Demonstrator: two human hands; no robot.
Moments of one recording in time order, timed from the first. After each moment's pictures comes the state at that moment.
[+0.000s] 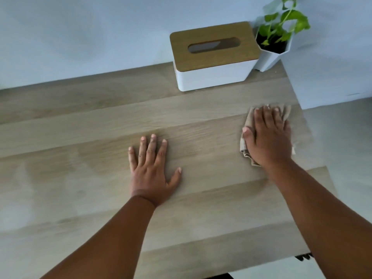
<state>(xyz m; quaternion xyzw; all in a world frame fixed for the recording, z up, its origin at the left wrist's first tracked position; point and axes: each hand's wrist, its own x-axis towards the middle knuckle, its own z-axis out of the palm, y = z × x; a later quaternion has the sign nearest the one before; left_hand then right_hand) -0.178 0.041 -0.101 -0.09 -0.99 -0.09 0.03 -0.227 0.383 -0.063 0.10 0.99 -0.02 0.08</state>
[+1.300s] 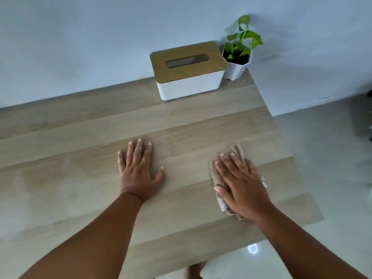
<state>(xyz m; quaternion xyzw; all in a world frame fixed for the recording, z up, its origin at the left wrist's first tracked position) -0.176 0.042 -0.090 -0.09 -0.99 -0.10 -0.02 -0.081 0.374 -0.071 -0.11 0.99 -0.04 0.06</state>
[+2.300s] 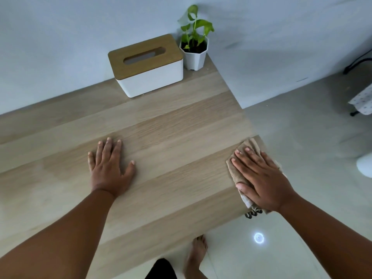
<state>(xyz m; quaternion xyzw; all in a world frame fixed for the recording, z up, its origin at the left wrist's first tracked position) -0.175 0.043 -0.089 -0.08 -0.99 -0.10 0.00 -0.005 0.503 -0.072 -0.12 0.99 -0.01 0.06</state>
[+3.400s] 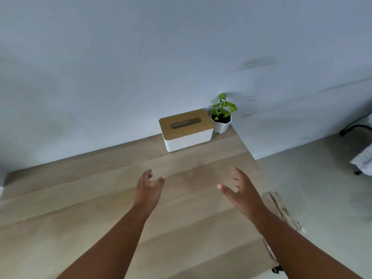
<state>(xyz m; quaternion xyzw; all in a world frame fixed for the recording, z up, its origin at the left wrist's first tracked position) -0.232 0.060 0.006 0.11 -0.88 -0.46 -0.09 -0.137 0.366 0.021 0.18 0.87 -0.46 0.02</state>
